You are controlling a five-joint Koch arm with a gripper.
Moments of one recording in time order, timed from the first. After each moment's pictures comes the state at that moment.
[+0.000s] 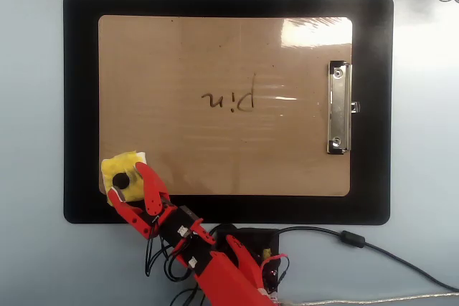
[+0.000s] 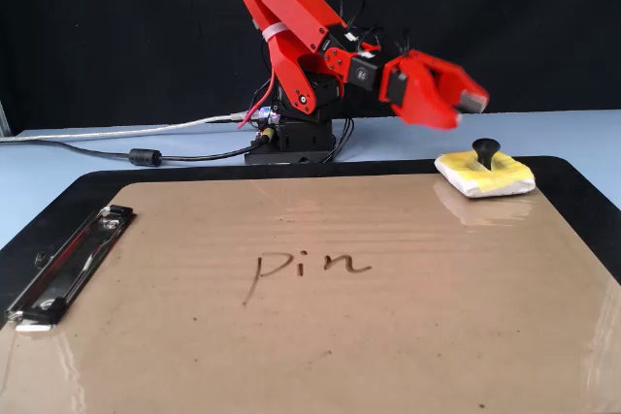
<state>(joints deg) -59.9 121.6 157.3 -25.2 -95.8</state>
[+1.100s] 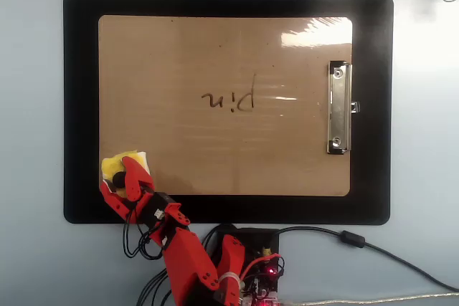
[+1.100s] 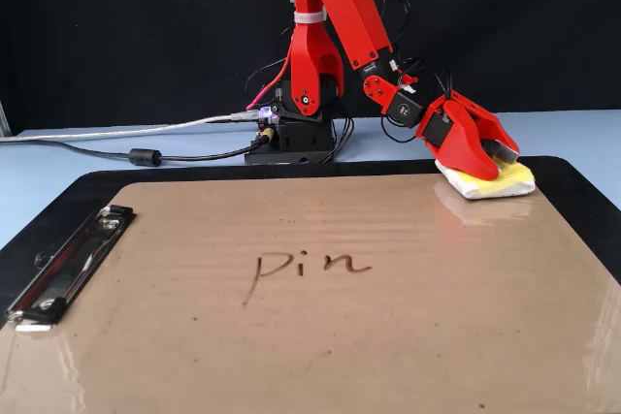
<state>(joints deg) -65.0 90.2 148.0 -33.8 -95.3</state>
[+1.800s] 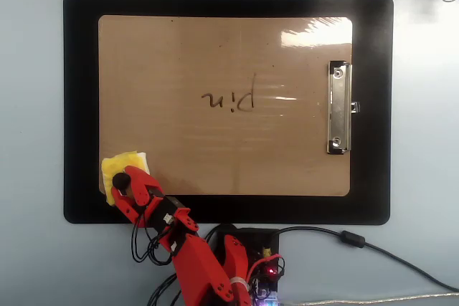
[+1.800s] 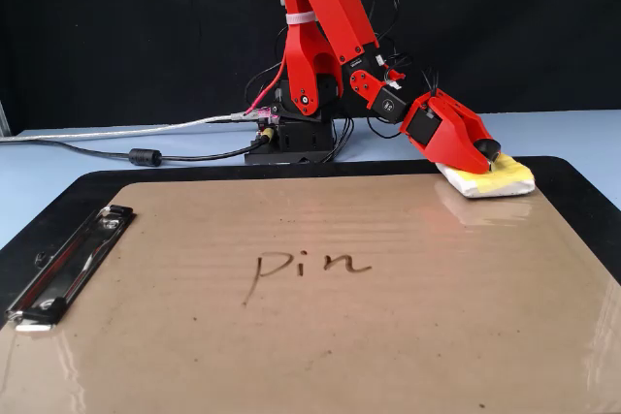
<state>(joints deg) -64.0 95.9 153.5 -30.1 -91.0</state>
